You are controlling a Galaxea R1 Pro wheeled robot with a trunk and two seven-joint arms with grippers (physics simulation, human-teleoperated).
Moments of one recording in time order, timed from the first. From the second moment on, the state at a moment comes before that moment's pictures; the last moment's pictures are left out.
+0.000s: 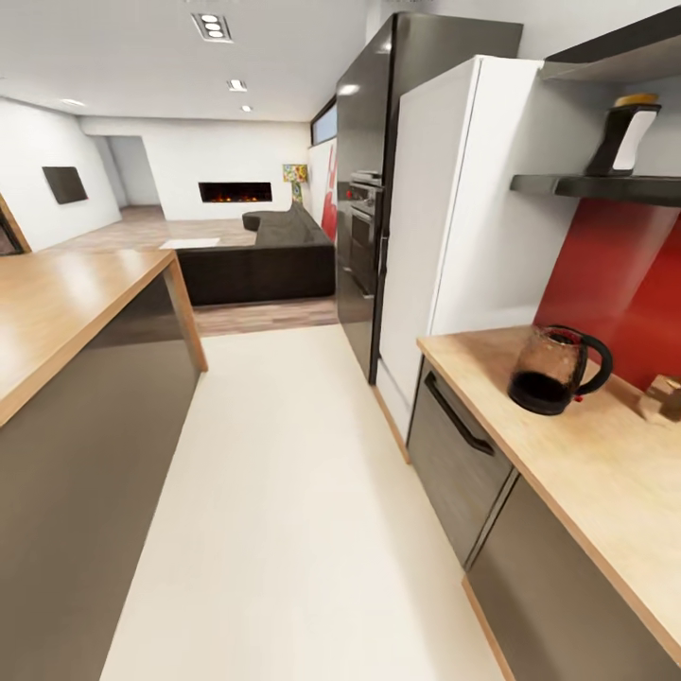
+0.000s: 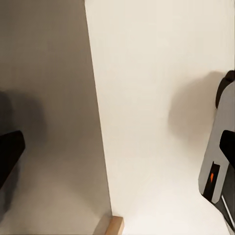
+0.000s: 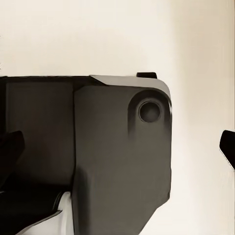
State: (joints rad) left arm -0.17 0.28 0.18 -0.05 -0.07 -0.08 0.01; right arm -0.03 0.09 0.01 -0.29 0.01 -0.06 -0.07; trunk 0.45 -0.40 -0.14
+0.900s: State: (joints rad) left arm -0.17 0.28 0.18 -0.05 -0.07 -0.08 0.01; right arm -0.03 0.09 0.00 -0.27 0.01 -0.06 -0.07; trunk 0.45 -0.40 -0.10
